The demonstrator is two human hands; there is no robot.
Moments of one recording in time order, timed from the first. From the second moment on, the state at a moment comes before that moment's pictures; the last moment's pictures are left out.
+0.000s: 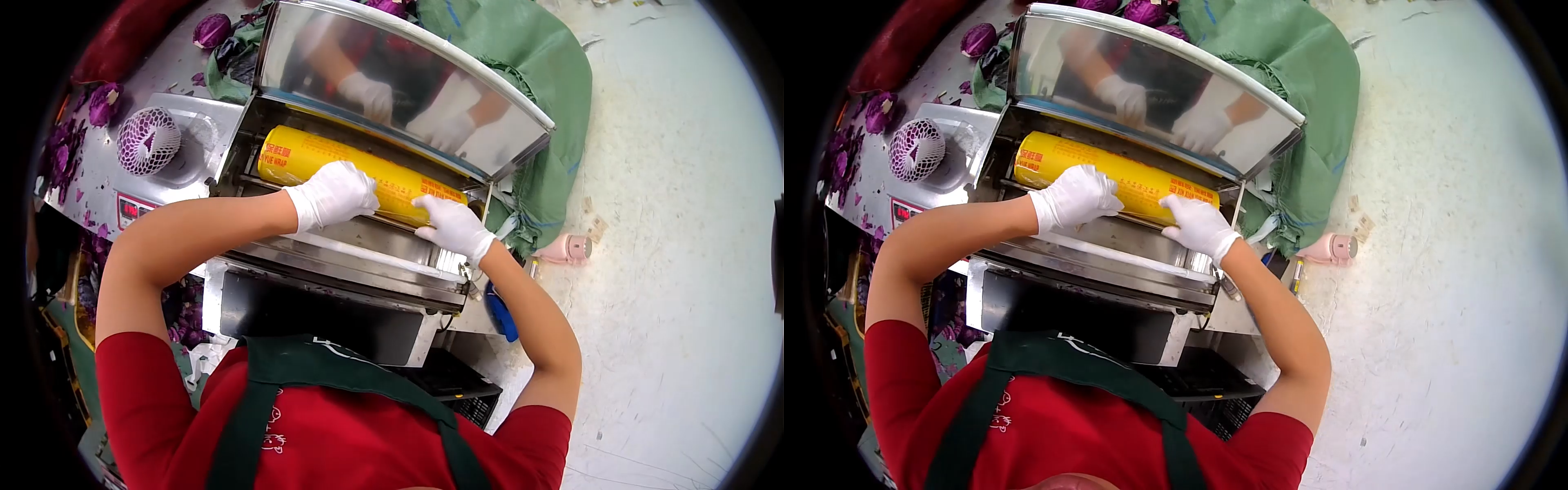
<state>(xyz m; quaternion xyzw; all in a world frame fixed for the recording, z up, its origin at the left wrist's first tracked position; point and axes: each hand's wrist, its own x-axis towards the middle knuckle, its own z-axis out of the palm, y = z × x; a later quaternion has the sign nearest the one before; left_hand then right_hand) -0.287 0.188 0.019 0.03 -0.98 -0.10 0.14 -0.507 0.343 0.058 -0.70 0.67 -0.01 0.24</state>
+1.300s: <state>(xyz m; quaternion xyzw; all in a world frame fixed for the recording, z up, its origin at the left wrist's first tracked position) -0.274 0.184 0.028 0.00 -0.97 -0.16 0.20 -0.506 0.375 0.085 -0.67 0.74 0.02 0.07</state>
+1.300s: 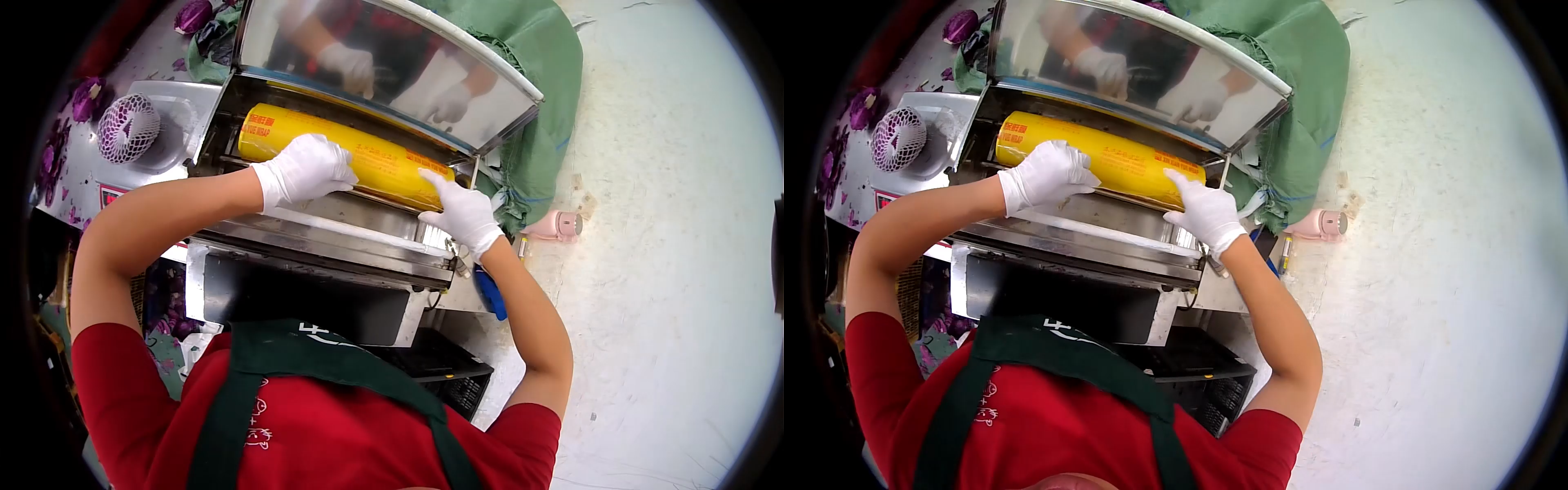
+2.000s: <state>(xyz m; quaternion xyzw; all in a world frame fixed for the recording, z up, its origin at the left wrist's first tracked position) -0.215 0.131 0.009 0.16 -0.98 -0.07 0.08 -0.507 0.381 0.082 -0.54 0.81 0.17 0.11</state>
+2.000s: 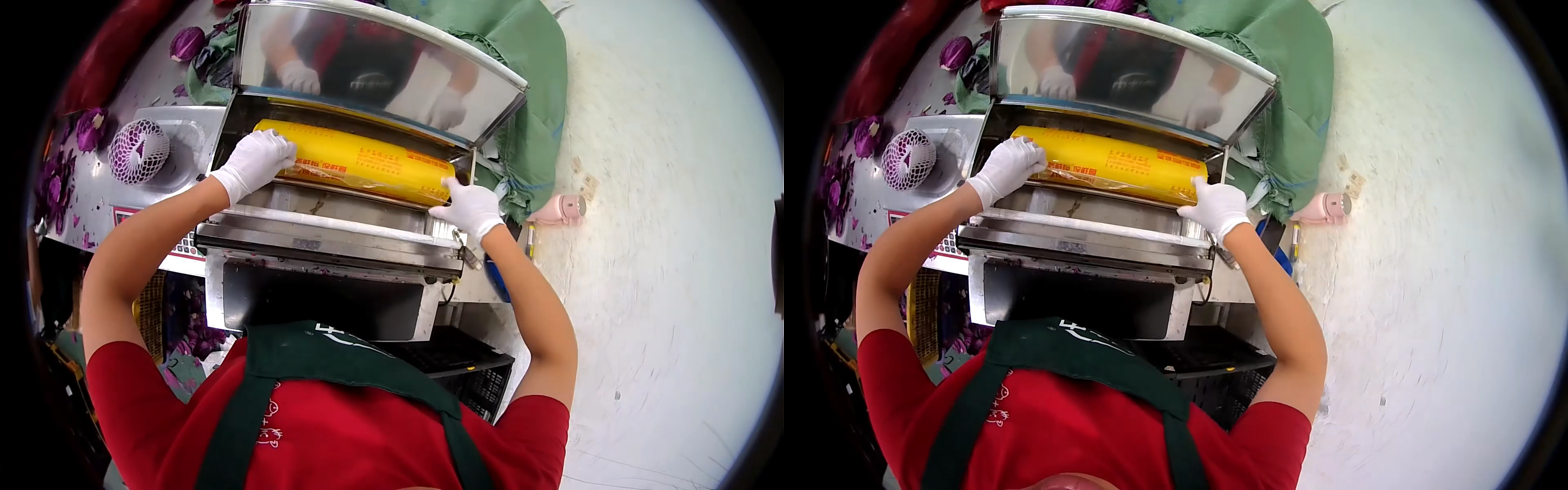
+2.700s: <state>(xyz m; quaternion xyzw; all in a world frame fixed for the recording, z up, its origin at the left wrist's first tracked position) -0.134 0.216 0.150 0.15 -0.86 -0.36 0.31 -0.449 0.485 0.198 -0.47 0.79 -0.30 0.26</state>
